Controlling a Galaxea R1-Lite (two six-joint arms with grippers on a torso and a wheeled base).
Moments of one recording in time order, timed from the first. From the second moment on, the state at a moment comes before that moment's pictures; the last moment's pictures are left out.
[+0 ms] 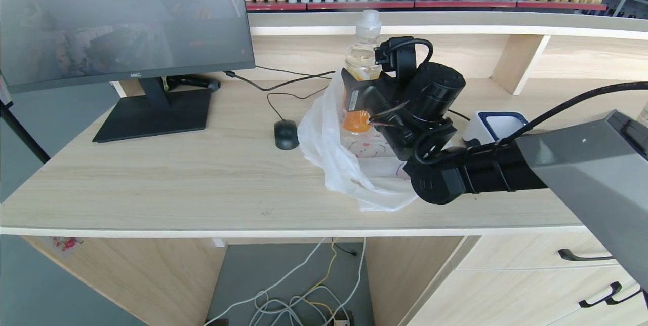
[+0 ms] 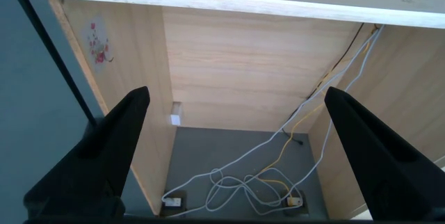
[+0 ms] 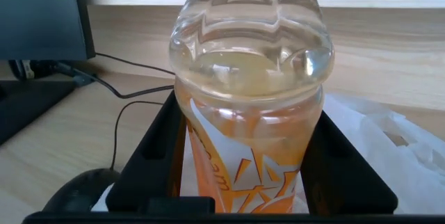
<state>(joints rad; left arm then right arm) 0.00 0.00 0.00 0.00 0.00 0.01 0.58 2.22 -1.57 -1.06 -0.24 -0.12</state>
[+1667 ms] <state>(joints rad) 0.00 0.00 0.00 0.00 0.00 0.01 0.59 2.26 -1.55 -1.06 -0.25 -0.13</state>
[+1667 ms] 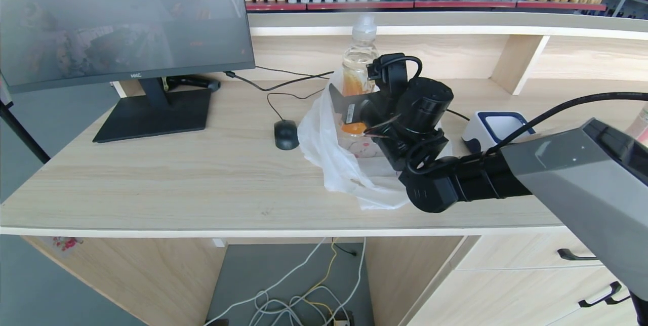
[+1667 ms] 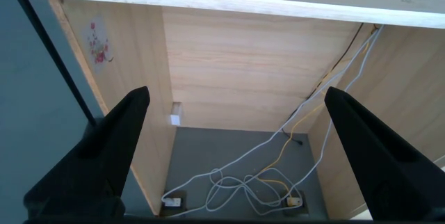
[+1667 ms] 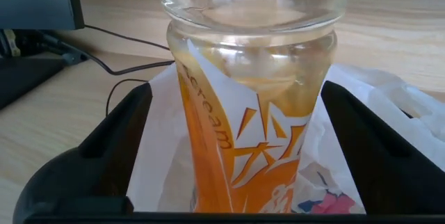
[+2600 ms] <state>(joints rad) 0.00 0.00 0.00 0.00 0.00 0.01 0.60 2.04 -1.25 -1.18 -0.25 -0.20</state>
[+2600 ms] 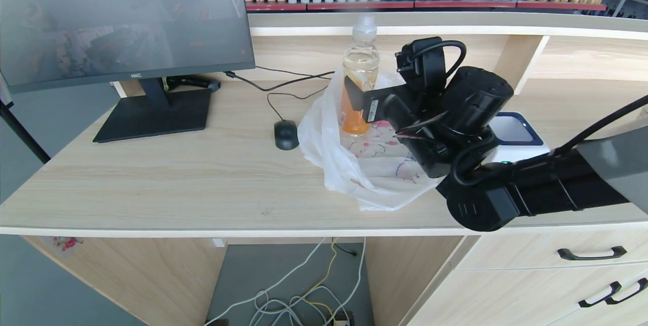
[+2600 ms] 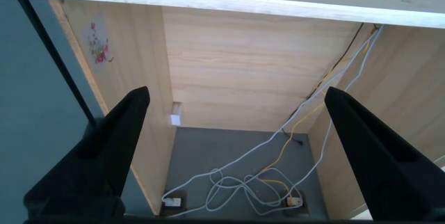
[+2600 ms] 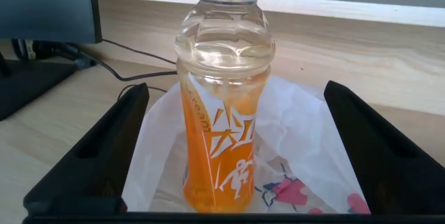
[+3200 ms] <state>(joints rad) 0.00 0.00 0.00 0.00 0.00 0.01 0.60 1.83 -0.98 -1.24 -0.25 -0.19</state>
